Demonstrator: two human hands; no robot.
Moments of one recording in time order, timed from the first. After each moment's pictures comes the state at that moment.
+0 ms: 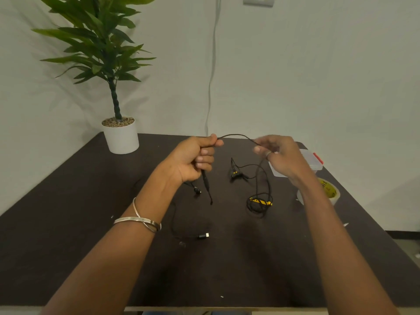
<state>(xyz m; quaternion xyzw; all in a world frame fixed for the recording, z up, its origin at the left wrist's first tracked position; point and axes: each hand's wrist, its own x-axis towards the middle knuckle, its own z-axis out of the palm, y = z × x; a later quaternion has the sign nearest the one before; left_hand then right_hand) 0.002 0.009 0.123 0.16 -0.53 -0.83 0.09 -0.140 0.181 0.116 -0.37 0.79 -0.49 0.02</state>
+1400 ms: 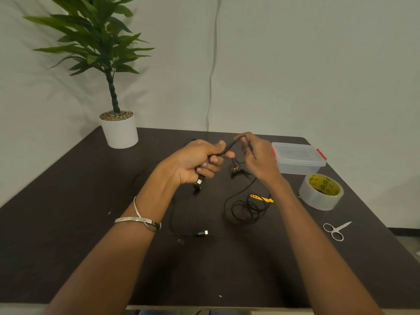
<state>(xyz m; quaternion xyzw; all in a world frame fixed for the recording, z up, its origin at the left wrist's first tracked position) -0.003 0.011 0.108 0.13 -0.59 -0.79 -0.01 -0.137 0.135 0.077 -0.47 0.74 -0.46 -0.14</state>
